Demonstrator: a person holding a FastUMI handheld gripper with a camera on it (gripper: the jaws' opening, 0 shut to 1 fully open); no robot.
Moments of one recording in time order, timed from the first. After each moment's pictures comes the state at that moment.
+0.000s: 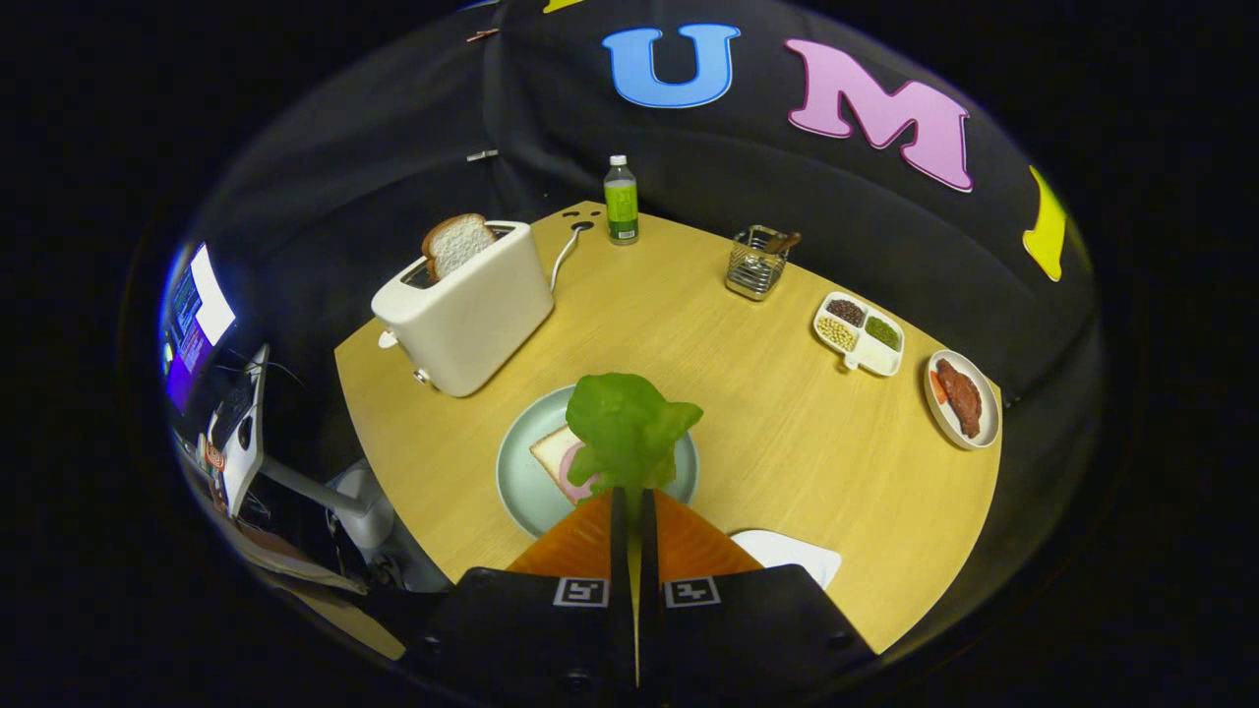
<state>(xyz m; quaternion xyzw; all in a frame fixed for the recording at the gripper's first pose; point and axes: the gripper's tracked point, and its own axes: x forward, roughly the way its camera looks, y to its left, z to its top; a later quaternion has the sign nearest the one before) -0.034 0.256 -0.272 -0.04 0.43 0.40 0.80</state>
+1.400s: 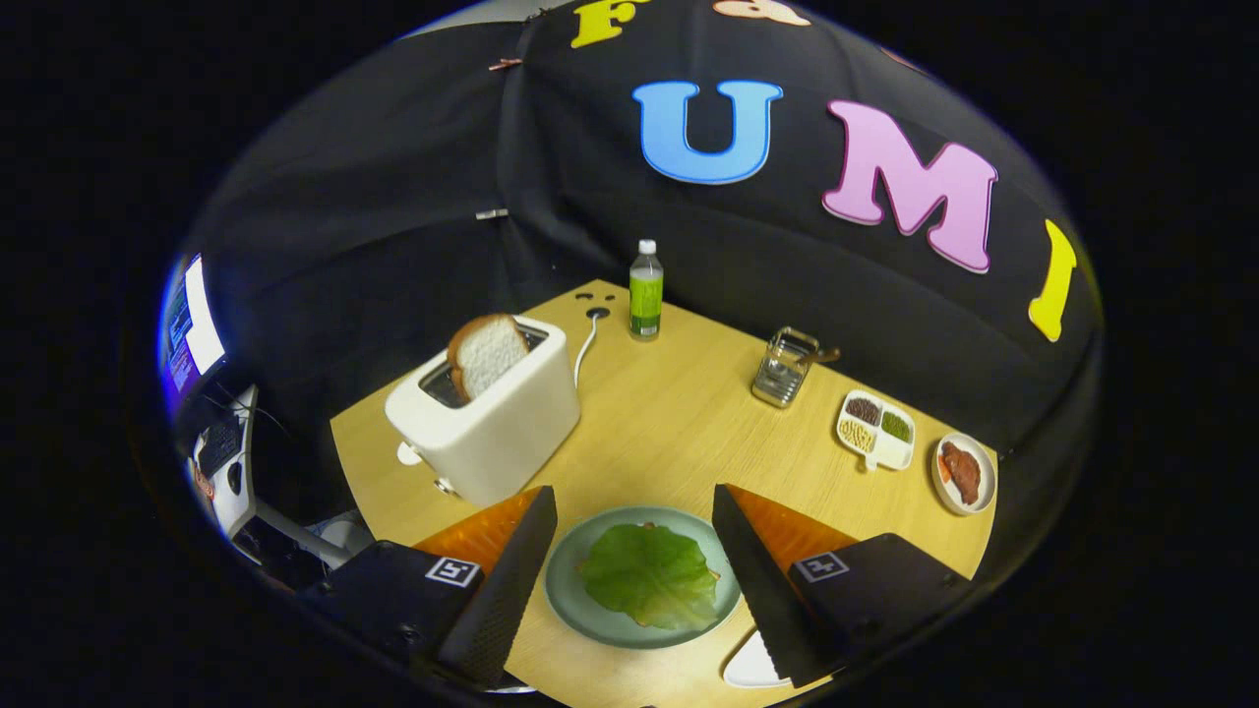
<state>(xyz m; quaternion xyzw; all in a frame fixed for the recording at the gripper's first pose) 0.008 0.350 -0.187 -0.02 0.30 0.39 0.87</state>
